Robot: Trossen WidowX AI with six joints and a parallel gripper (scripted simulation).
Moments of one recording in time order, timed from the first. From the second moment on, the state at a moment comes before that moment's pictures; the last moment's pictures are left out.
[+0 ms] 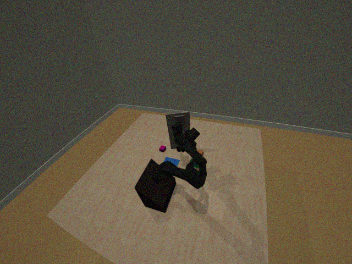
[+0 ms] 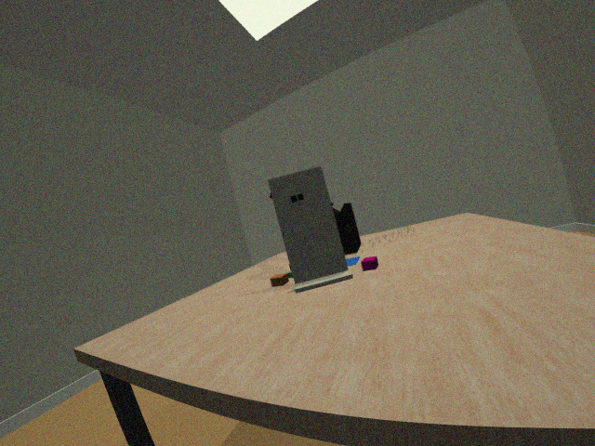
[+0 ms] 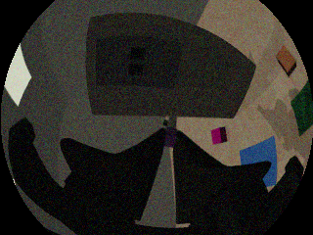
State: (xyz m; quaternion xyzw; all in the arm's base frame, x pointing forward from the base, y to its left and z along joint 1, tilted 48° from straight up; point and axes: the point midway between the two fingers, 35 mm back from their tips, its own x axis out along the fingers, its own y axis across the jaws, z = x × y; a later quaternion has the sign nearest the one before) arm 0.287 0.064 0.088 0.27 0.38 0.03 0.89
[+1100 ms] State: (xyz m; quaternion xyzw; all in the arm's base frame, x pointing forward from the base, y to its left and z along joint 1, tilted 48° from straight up) arm 0.227 -0.012 -0.035 0.07 0.52 -0.18 0.83
